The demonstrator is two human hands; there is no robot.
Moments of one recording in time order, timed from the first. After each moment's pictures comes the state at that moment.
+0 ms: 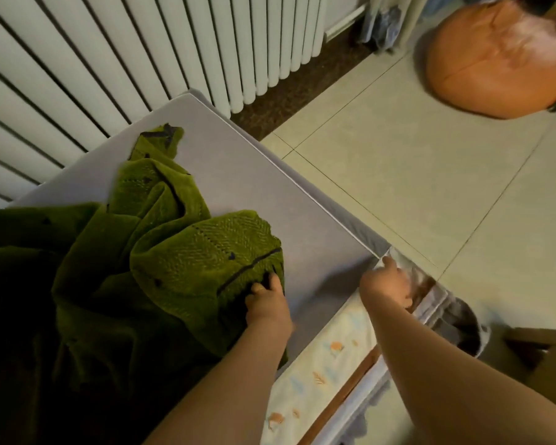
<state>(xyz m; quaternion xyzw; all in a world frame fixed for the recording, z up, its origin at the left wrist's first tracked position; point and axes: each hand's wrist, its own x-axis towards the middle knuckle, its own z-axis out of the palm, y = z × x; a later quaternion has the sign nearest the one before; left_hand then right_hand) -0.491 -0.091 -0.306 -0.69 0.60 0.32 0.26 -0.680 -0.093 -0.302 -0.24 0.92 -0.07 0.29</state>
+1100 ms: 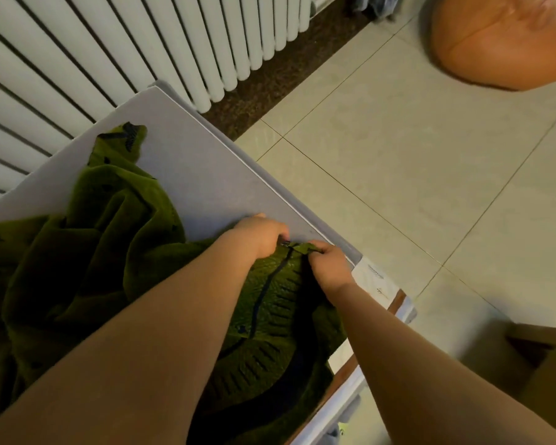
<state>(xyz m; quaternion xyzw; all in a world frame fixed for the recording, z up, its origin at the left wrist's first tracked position) -0.553 -0.243 -0.279 -0.48 0.78 0.27 0.29 -0.686 -0.146 -0.312 -0.31 0.73 -0.26 0.55</state>
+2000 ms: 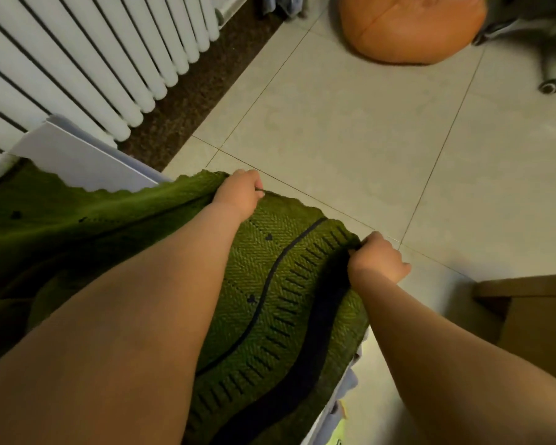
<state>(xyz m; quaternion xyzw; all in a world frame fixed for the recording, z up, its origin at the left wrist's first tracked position) -0.674 -0.304 -0.303 -0.53 0.81 0.26 0.07 -0.836 -0.120 -0.341 -0.22 0.95 0.00 0.24</state>
